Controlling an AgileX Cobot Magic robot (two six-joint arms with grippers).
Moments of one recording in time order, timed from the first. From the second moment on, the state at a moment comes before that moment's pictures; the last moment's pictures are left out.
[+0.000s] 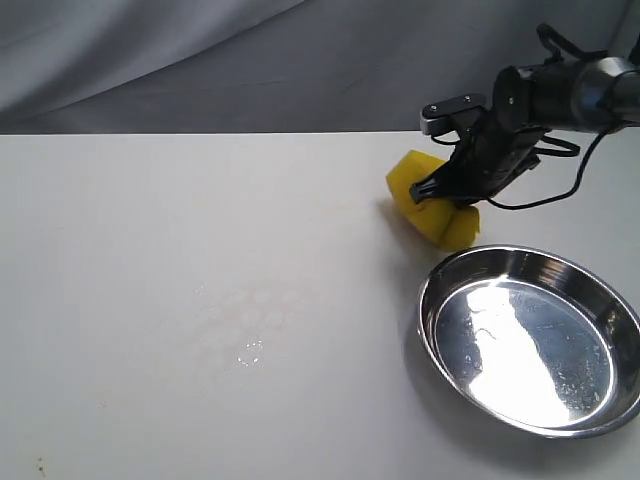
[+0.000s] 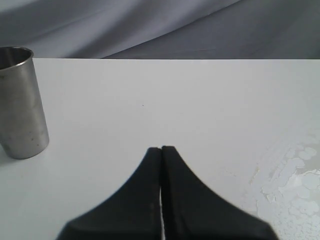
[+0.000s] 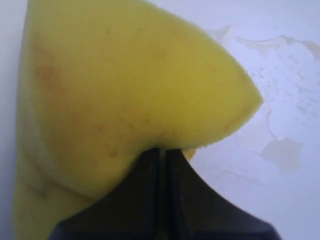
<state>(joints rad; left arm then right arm) 0.01 0.00 0.00 0.02 0.36 -0.02 0.20 2.26 -1.67 -0.01 0.68 -0.15</state>
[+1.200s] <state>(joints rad) 0.01 0.00 0.00 0.02 0.36 -0.02 0.16 1.89 -1.66 0.18 1.04 -0.37</state>
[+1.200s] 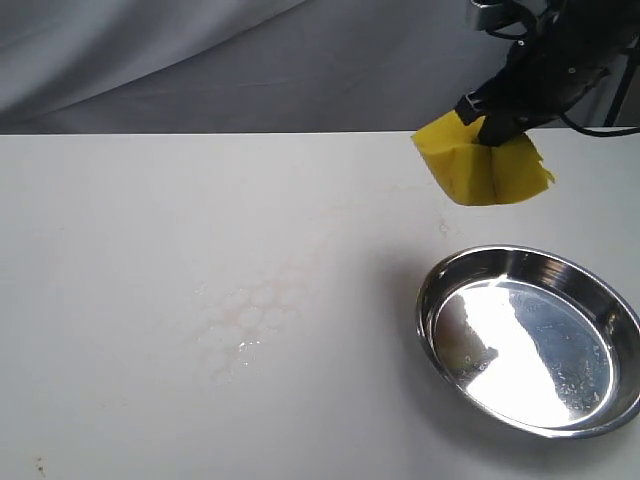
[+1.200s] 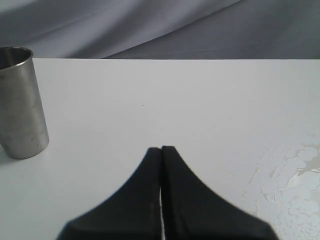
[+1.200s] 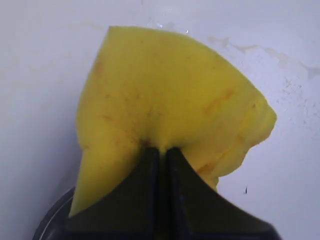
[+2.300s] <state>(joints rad) 0.01 0.00 0.00 0.02 0.36 -0.02 0.16 1.50 -0.86 0.23 0.65 -0.44</state>
